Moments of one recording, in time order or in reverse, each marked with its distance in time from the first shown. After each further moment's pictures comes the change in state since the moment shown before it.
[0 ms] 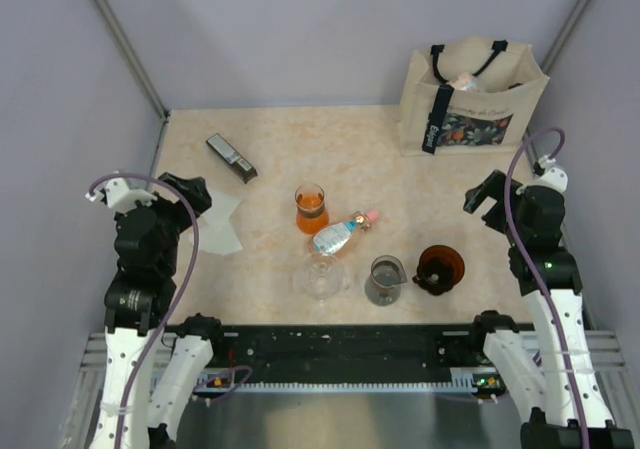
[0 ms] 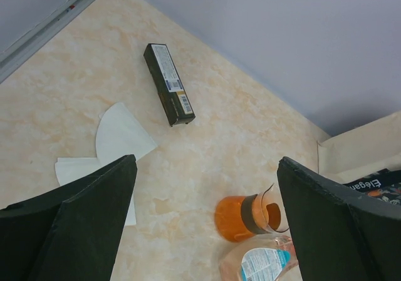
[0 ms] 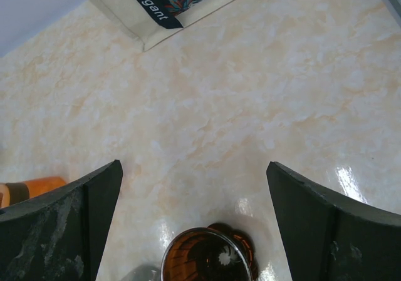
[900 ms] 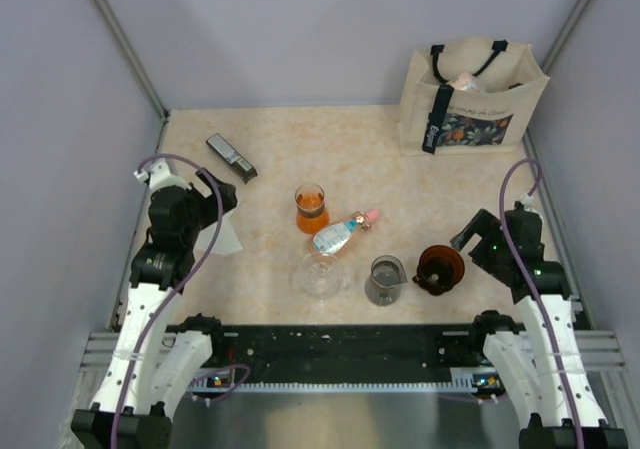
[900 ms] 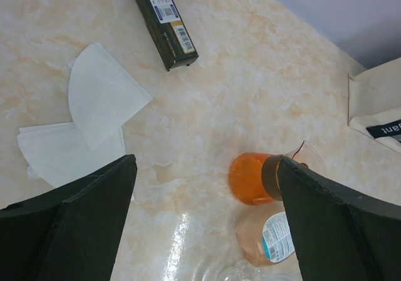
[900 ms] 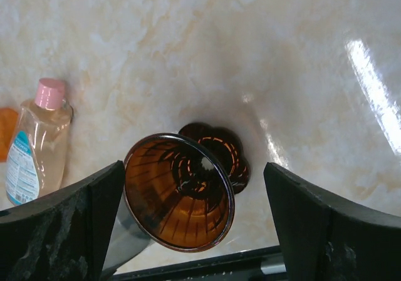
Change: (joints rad) left arm 0.001 0.173 -0.146 0.114 0.160 0.011; right arm 0.000 -0.050 -0.131 -0.284 -0.077 0.138
